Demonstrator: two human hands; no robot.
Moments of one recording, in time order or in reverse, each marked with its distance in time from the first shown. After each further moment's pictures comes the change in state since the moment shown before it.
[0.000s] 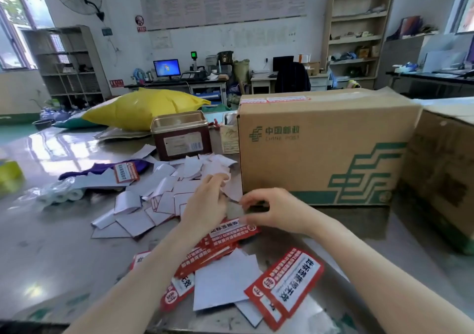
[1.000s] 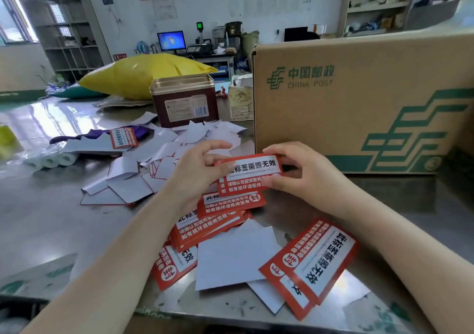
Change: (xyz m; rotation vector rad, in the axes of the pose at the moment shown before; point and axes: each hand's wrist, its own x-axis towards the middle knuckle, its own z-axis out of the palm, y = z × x) left_hand -0.011 -0.020 -0.012 -0.819 -0.166 -0.343; right_hand -0.005 0.019 0.017 0.053 0.273 -0.069
